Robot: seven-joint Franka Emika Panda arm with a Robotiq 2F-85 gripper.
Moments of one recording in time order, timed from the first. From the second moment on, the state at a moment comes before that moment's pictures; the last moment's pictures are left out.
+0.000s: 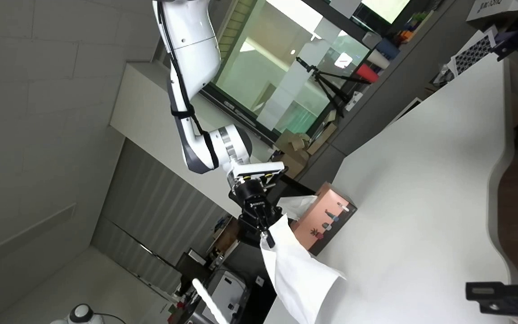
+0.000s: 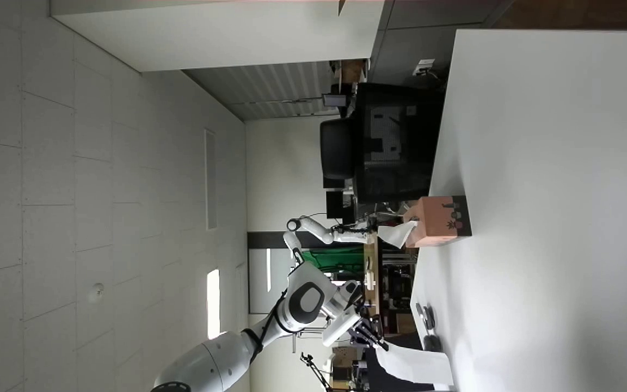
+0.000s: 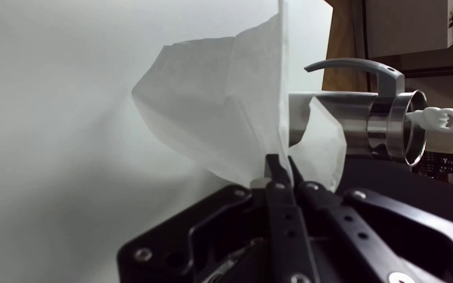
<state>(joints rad) -0.13 0.57 0.31 -1.77 0.56 1.96 -0.46</state>
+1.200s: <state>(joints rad) -0.13 0.59 0.26 -1.76 0.63 1.84 -0.57</state>
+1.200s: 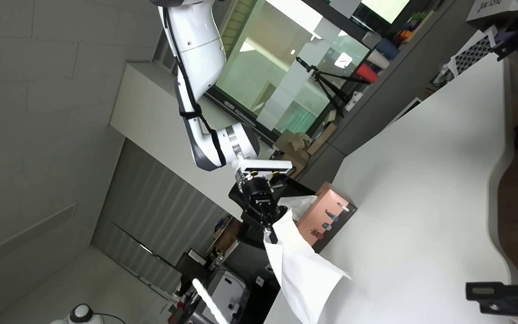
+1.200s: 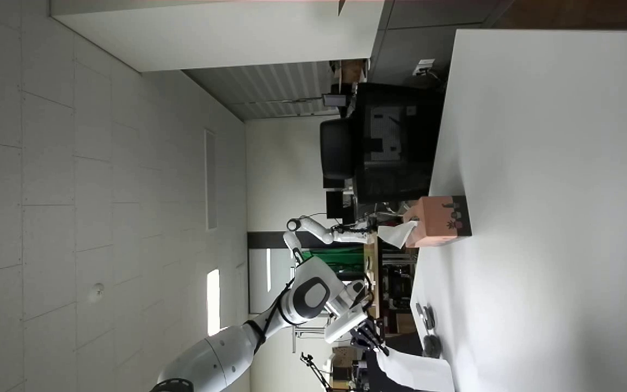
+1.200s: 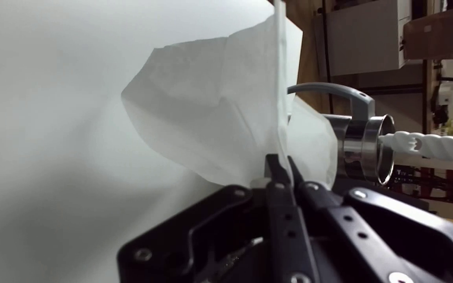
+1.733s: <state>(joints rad) -0.14 0.70 0.19 -1.67 0.68 1.71 -0.61</state>
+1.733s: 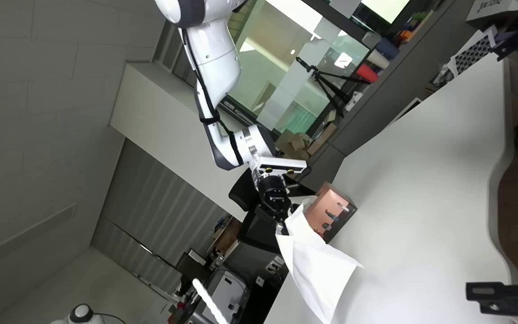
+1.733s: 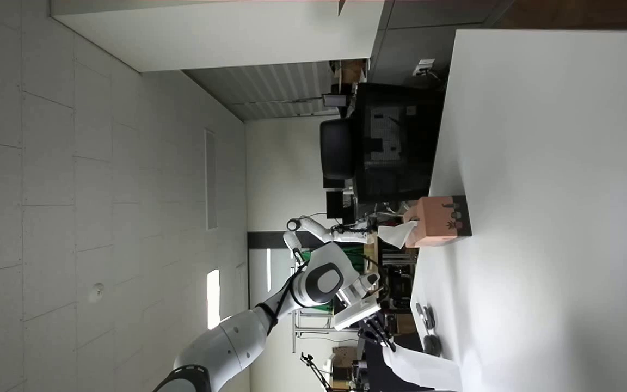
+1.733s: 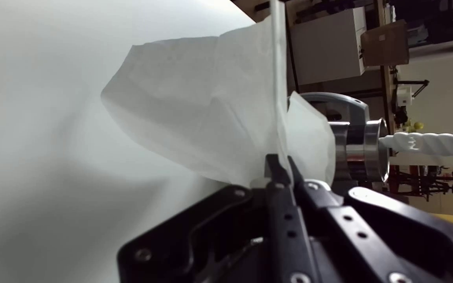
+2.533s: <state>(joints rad) -0.06 0.87 0.15 -1.57 0.62 1.92 -0.56</state>
